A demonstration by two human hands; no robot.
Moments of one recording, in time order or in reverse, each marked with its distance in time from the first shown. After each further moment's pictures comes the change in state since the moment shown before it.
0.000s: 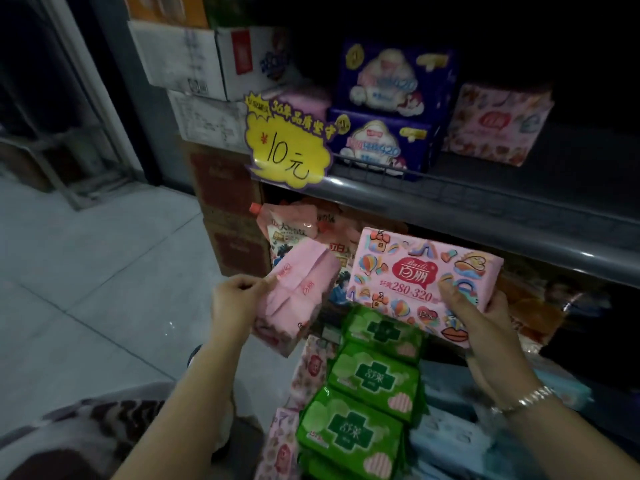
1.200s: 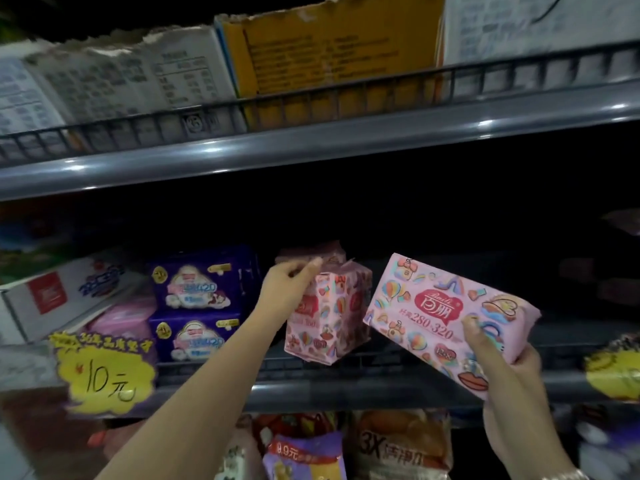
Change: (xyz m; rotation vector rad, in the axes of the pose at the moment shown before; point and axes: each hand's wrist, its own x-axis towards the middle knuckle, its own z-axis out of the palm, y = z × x) left_hand -0.070 0.283 0.283 0.113 -0.585 0.743; right_hand 0.033 -0.168 -0.150 0.358 0.483 -0.360
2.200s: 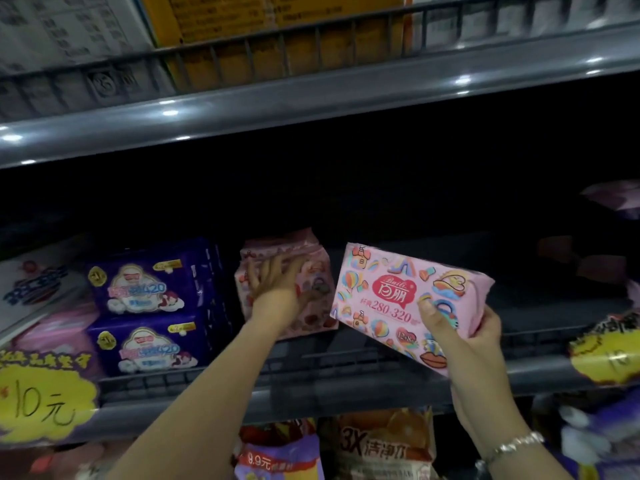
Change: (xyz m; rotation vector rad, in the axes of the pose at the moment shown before) left_hand 0.036 -0.054 0.062 0.875 -0.020 0.269; right_hand 0.036 0.017 0.005 -0.099 -0.031 -0.019
